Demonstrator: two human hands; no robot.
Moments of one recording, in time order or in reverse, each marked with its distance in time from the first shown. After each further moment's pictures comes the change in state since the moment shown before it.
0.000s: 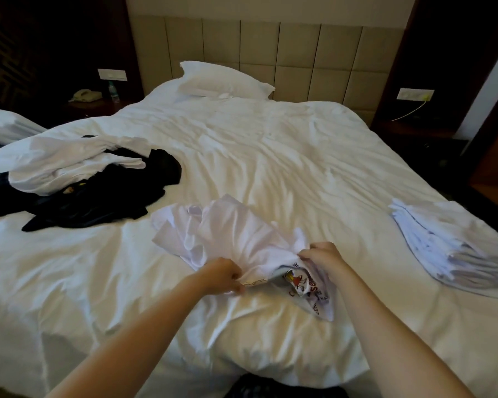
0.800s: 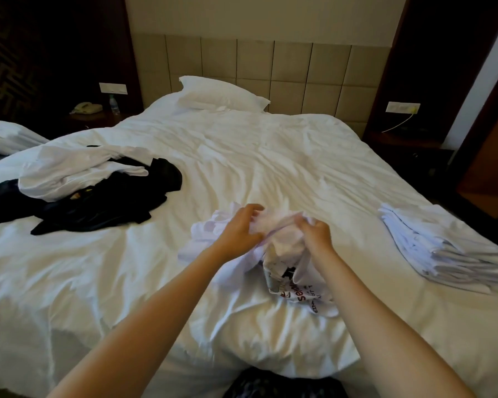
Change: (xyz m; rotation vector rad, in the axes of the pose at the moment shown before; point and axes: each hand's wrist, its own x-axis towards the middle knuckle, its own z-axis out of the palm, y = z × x) left_hand -0.011 0.046 -0.061 -0.661 0.534 0.089; right_hand -0.036 -0.045 0.007 0.343 0.149 -0.209
